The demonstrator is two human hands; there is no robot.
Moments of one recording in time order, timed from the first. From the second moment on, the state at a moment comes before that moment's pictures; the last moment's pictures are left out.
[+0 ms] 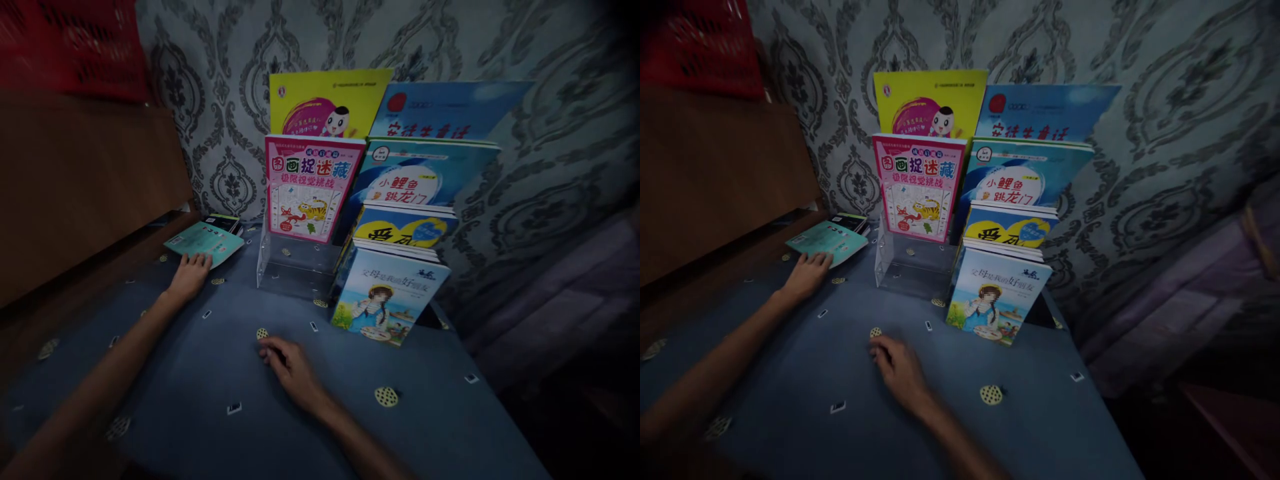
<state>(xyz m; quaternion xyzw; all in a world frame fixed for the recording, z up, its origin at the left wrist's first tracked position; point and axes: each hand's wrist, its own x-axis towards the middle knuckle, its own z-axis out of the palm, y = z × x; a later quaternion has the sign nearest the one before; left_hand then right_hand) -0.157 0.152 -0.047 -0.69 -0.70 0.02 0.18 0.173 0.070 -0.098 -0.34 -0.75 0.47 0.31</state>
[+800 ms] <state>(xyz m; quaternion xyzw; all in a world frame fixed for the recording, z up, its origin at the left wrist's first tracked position) -0.085 -0.013 -0.087 -0.79 -0.56 -0.01 0.26 0.174 0.065 -0.091 -0.33 -0.78 0.36 0.40</state>
